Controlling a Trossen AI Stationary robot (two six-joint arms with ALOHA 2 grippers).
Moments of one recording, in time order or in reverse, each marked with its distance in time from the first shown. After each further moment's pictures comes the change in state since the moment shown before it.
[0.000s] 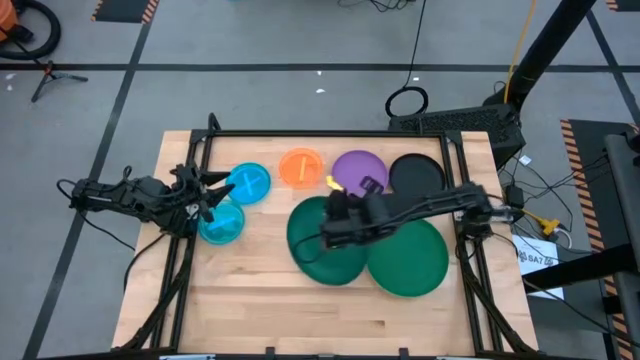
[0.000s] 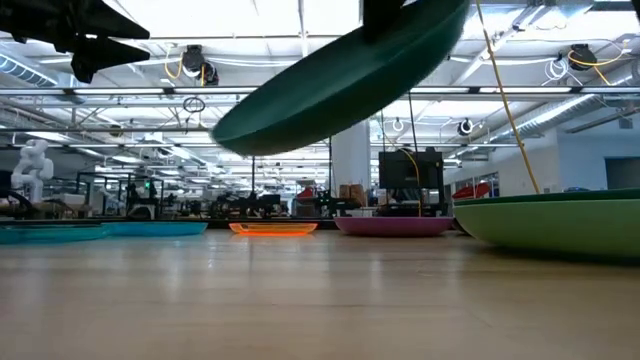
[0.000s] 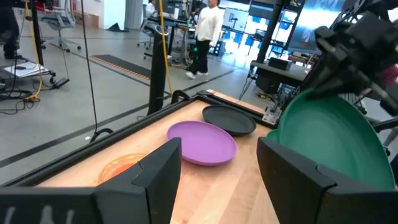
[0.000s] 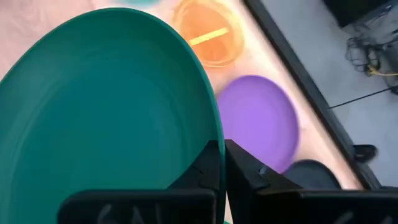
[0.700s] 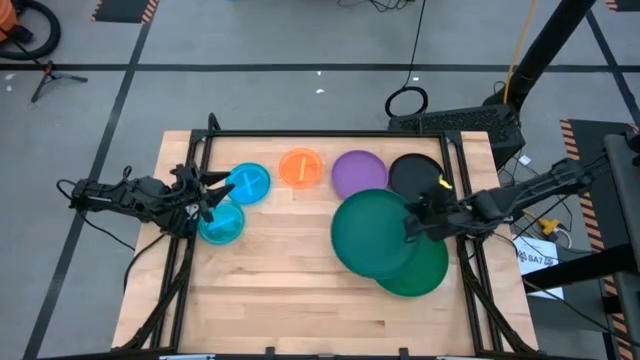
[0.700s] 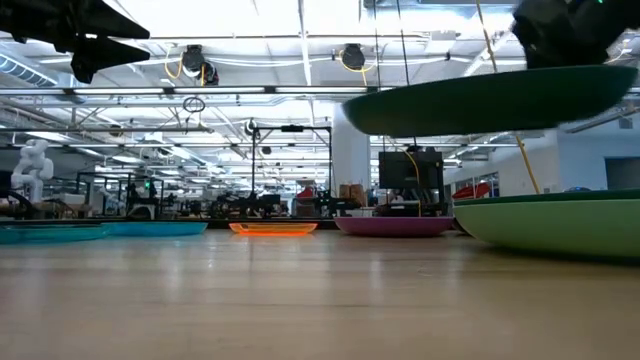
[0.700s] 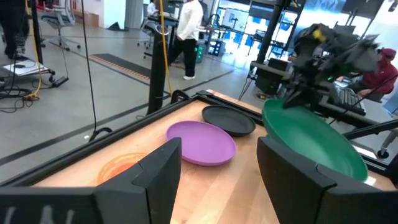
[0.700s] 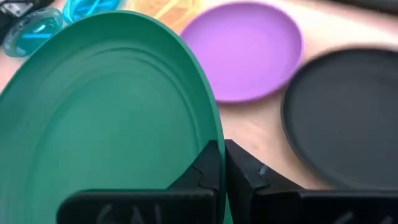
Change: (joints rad) left arm 0.000 0.000 0.000 0.000 0.000 -0.010; right arm 0.122 -1.116 -1.418 0.682 0.015 0.456
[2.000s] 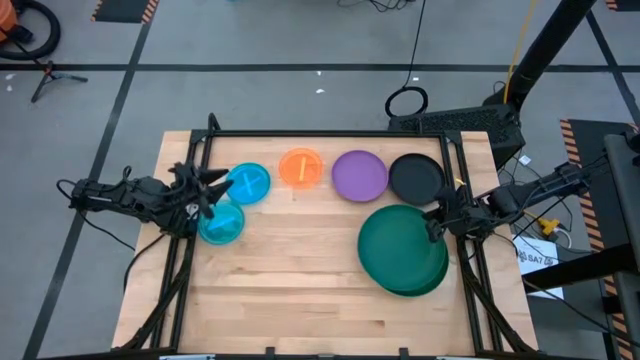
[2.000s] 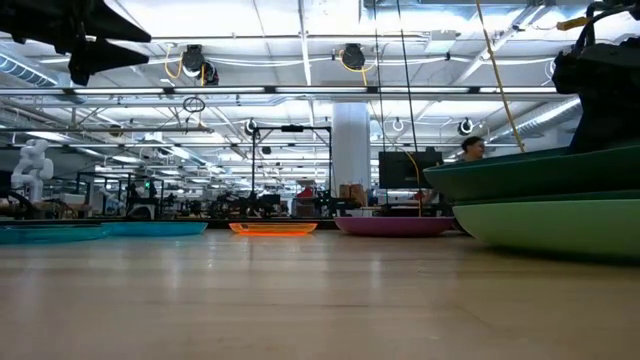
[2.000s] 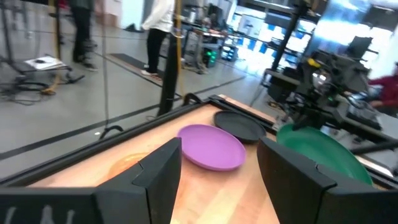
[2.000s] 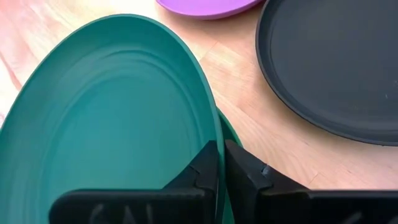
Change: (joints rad) left arm 0.000 0.000 0.000 -0.001 -0.073 -0.046; right arm 0.014 -0.337 -0.221 -0.139 -0.212 -0.050
